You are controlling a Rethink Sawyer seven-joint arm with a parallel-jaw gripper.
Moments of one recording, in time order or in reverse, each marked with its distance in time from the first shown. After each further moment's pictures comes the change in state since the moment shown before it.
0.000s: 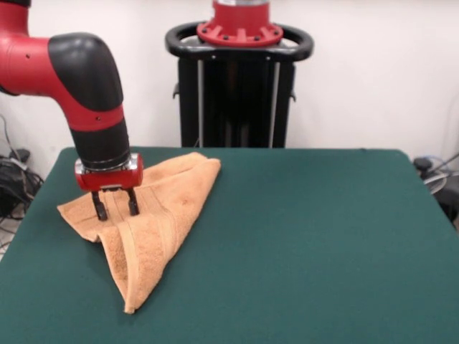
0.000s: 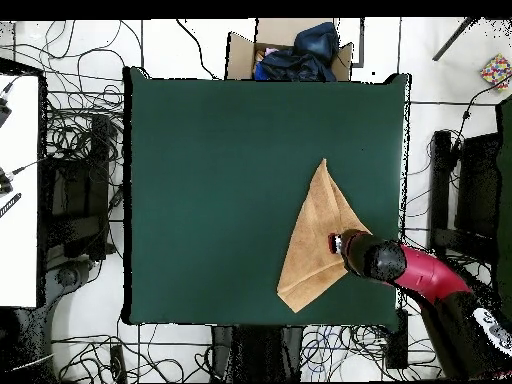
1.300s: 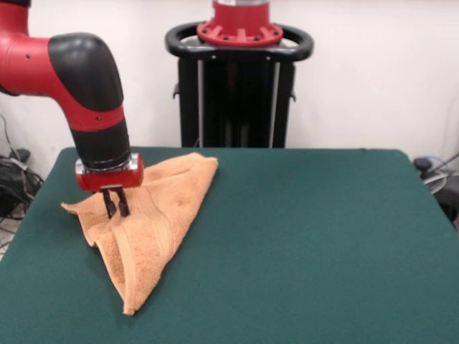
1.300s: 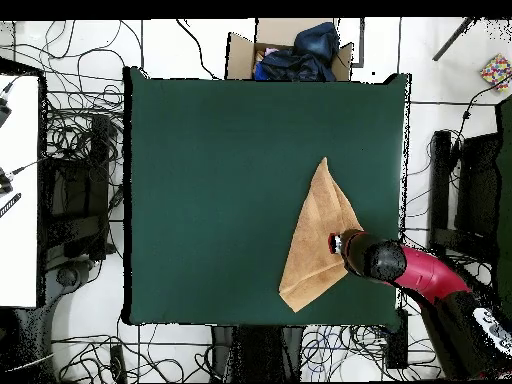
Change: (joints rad) arm 0.000 0.000 0.002 0.000 0.000 0.005 0.000
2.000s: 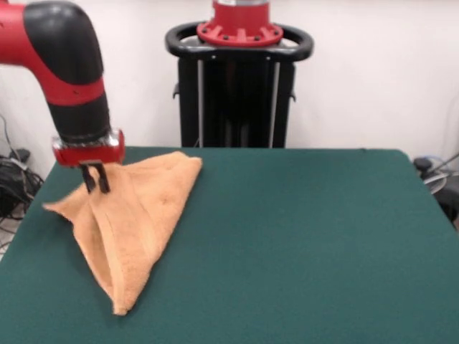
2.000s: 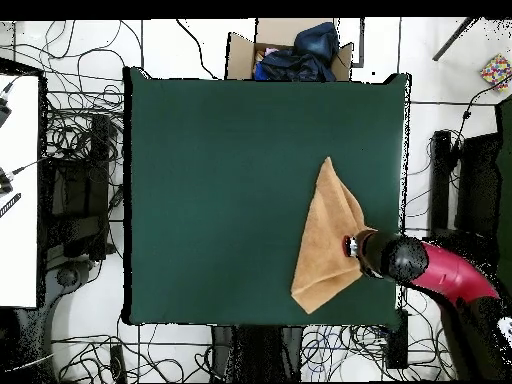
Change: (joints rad) arm 0.000 -0.132 0.002 0.001 0.015 0.175 0.000
